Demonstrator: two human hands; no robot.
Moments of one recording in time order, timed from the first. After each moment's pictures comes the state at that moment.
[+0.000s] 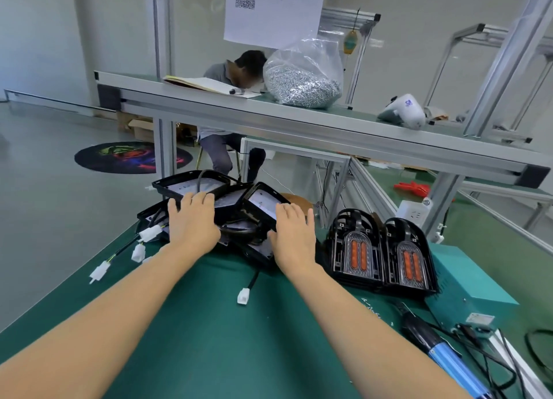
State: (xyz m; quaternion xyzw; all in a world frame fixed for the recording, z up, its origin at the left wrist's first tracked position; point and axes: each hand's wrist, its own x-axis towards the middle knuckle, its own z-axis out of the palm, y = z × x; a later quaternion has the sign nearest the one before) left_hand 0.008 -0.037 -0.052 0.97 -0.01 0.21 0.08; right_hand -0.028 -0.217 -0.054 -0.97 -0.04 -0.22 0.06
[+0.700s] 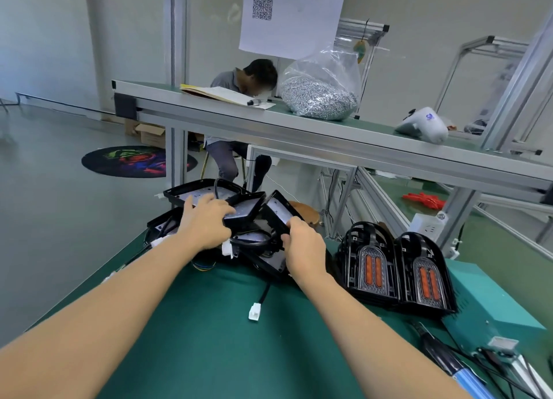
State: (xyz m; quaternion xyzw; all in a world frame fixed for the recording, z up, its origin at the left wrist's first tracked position) left_hand 0.046 -0.017 -0.041 0.98 -0.12 0.14 0.11; right_hand -0.012 -0.210 -0.051 -0.96 0.01 -0.21 0.16
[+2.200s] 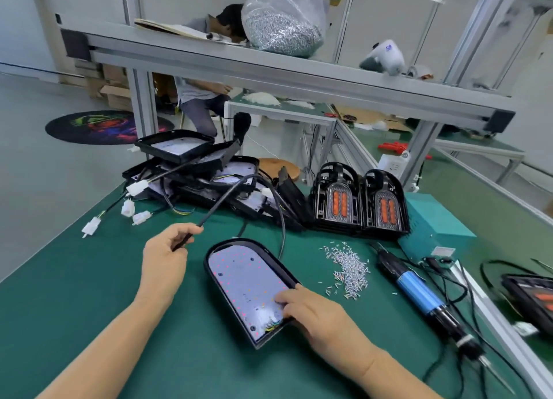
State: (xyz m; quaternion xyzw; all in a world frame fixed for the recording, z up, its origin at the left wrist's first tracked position) left_hand -0.099 -0.027 -0.151 0.75 -0.04 0.19 0.63; right_hand -0.209 -0.289 -0.166 -0.87 -0.36 -0.28 0.16
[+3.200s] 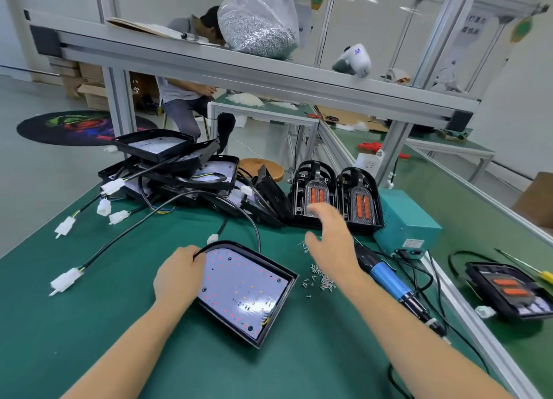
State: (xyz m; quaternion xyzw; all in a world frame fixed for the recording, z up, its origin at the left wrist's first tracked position) left_hand -0.120 -0.077 -0.153 0.93 0.05 0.07 0.36; right_hand -0.154 -0.329 -0.100 -0.92 -0.01 -0.26 0.29
